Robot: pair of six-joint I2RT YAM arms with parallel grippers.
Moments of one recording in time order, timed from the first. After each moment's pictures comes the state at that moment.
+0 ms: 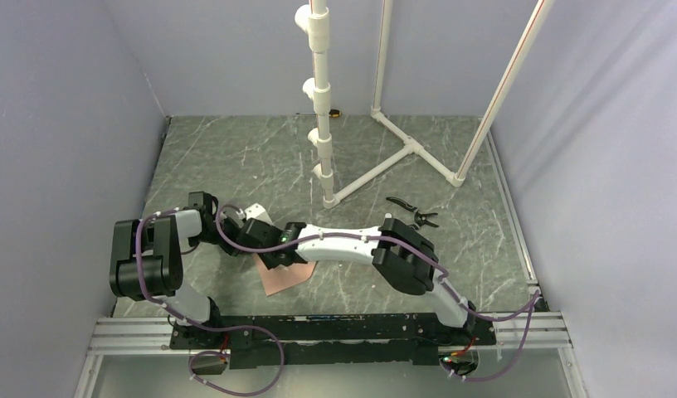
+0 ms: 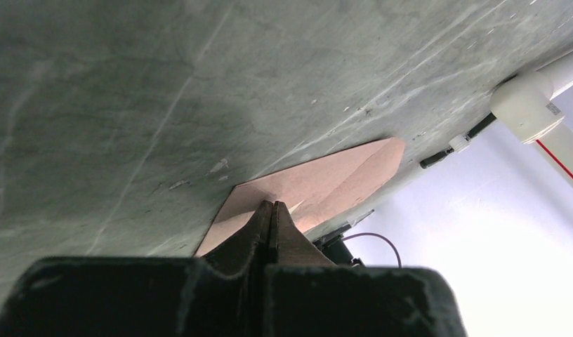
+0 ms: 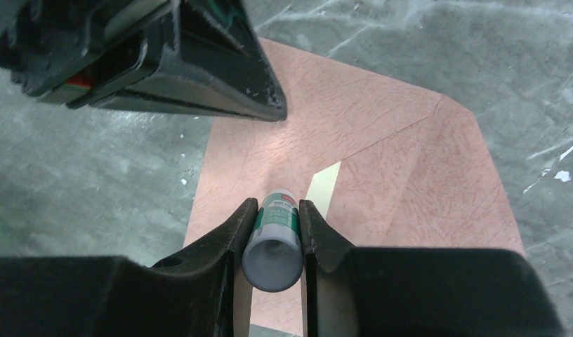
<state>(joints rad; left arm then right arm) 0.12 1.58 0.63 -0.42 0.61 -0.78 1.24 2.19 1.69 -0.51 0.28 0.49</state>
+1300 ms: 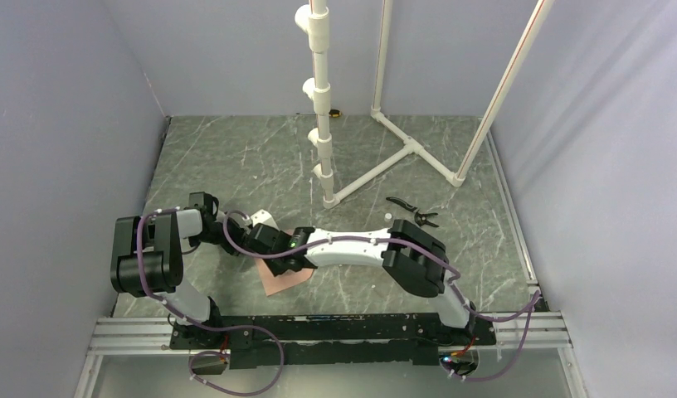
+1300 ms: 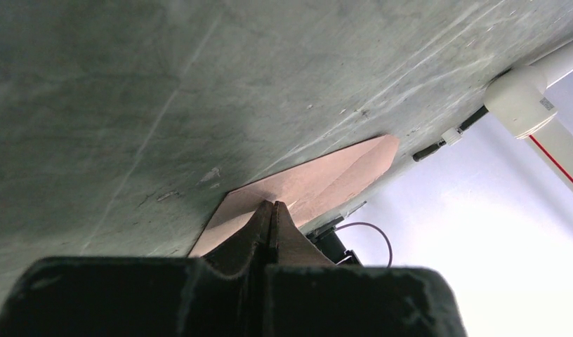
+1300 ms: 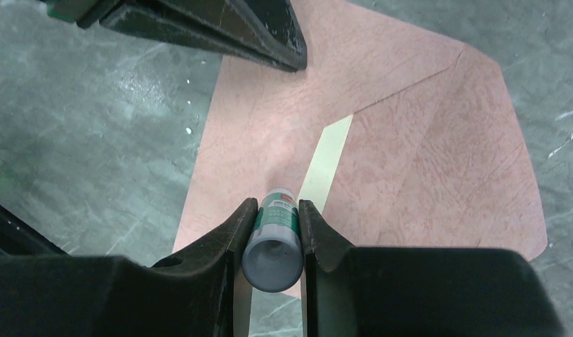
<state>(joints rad) 0.13 1.61 0.63 -0.40 0.65 -0.79 1.26 2.10 1.56 -0.45 0.23 0.49</state>
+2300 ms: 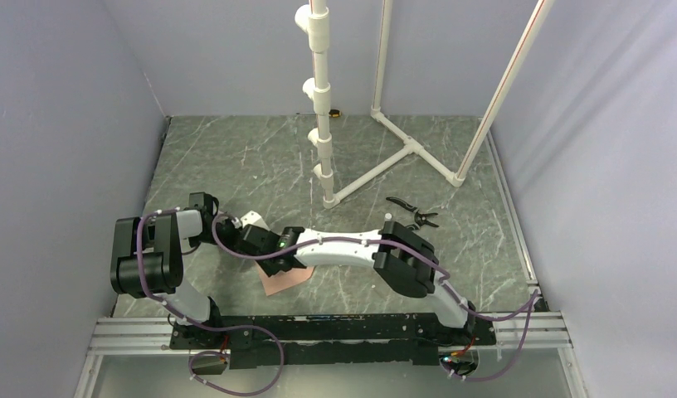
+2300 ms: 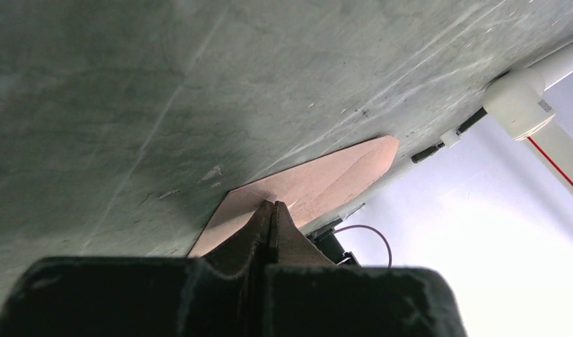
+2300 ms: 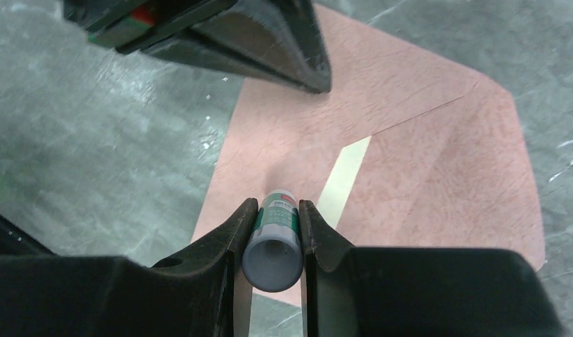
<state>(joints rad) 0.12 1.60 0.63 -0.40 0.65 -0.80 1.26 2.17 1.68 -0.53 0.25 0.46</state>
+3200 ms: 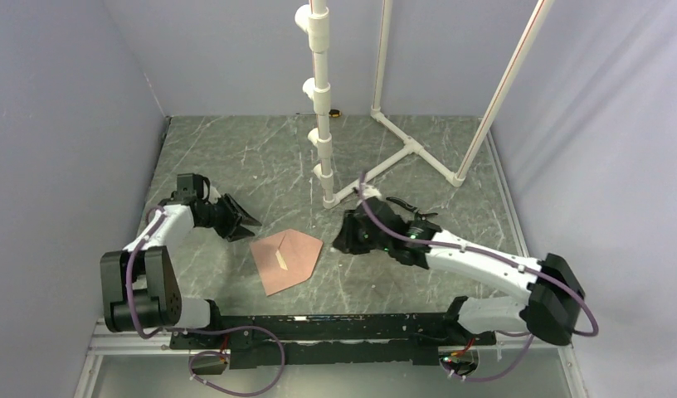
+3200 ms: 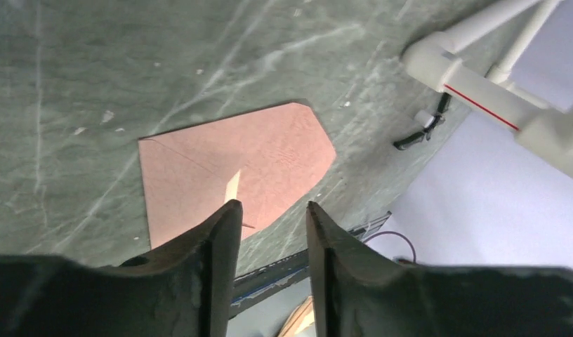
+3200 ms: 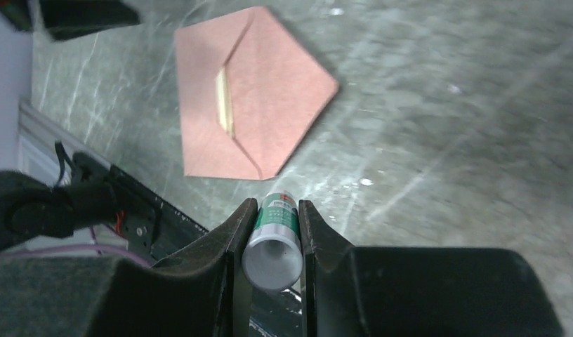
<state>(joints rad) 0.12 1.39 0.74 -0.54 0.60 -0.69 1.00 1.27 0.89 -0.32 0.09 0.75</state>
